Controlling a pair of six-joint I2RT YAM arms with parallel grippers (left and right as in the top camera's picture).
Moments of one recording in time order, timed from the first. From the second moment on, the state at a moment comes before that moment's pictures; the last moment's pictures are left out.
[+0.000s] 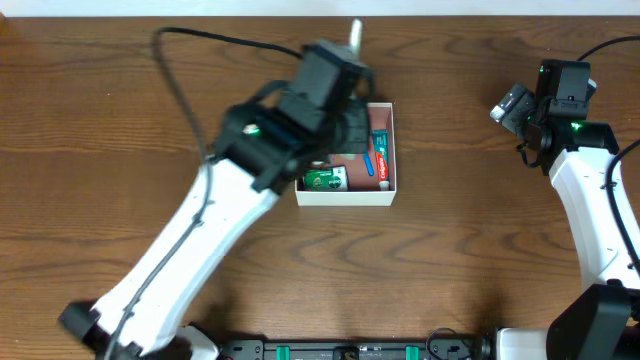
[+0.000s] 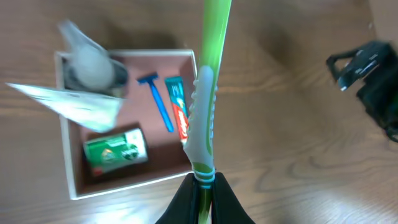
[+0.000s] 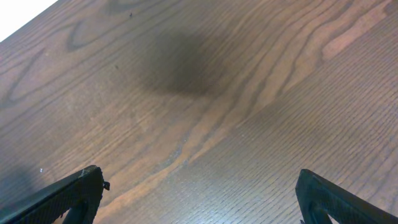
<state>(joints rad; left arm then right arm) -0.69 1.64 1.80 -1.06 0.02 -0.63 -0.08 1.55 1.23 -0.62 0.23 0.55</state>
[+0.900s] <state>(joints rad) -0.77 2.03 1.80 -1.00 -0.06 -0.71 -0.08 1.55 1.23 -0.62 0.23 0.55</state>
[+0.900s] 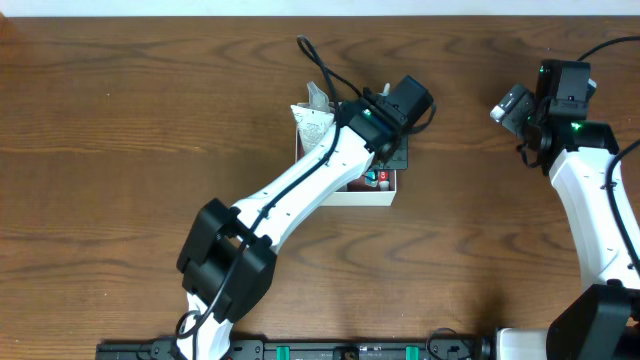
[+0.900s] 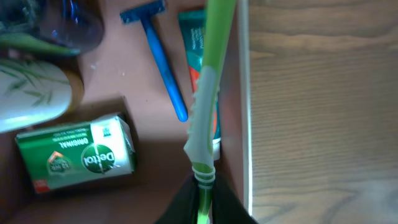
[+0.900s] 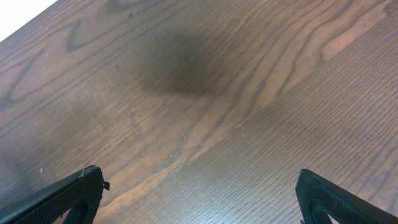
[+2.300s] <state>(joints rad) -0.77 1.29 1.82 -1.10 -0.23 -0.42 -0.08 1.55 1.23 -0.62 0.23 0.55</state>
